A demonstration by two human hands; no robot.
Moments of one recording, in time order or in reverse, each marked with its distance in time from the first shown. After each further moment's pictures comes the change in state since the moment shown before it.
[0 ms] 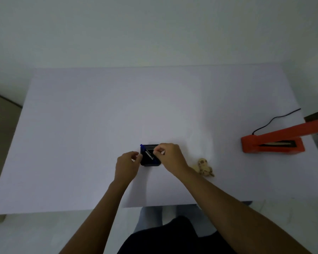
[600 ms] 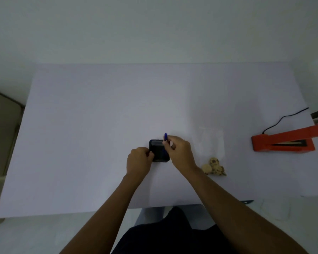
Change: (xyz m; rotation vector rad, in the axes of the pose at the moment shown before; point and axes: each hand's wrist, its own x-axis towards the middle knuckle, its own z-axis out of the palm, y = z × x) left_hand 0.019 0.005 -0.017 0.115 -0.107 0.060; right_hand 0.009 -0.024 0.019 0.036 0.221 -0.035
